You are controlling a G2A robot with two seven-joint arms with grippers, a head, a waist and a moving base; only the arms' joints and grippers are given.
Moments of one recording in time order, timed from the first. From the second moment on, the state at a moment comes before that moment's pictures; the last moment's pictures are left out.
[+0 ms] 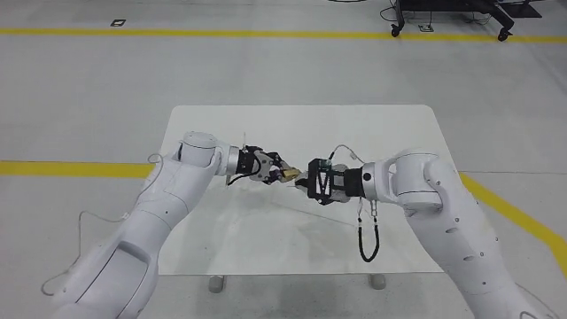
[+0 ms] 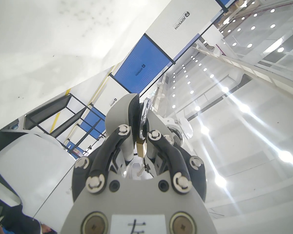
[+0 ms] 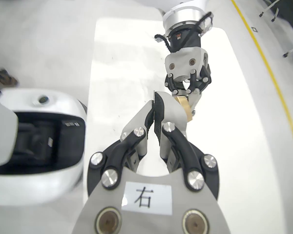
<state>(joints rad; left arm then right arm) 0.64 -1.36 -0.77 -0.70 -0.61 0.56 -1.24 -1.17 -1.11 1.15 -1.90 -1.00 -1.00 0.83</state>
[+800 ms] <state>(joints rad) 0.58 -1.39 -0.64 -0.59 -0.71 0.57 -1.25 -0.88 -0.98 0.79 -1.92 -1.34 -1.01 0.81</state>
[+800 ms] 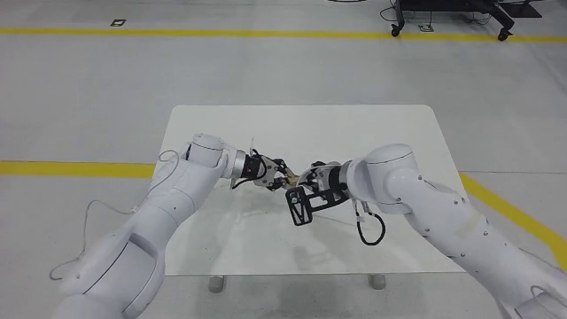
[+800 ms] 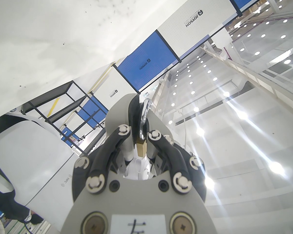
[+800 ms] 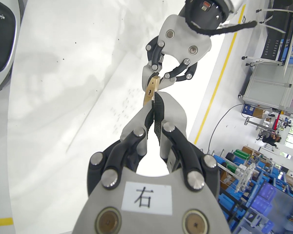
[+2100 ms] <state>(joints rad) 0.56 -1.41 -0.60 -0.56 -0.74 0.57 -1.25 -0.50 -0.90 0.36 -1.95 -1.05 -0.79 1.03</state>
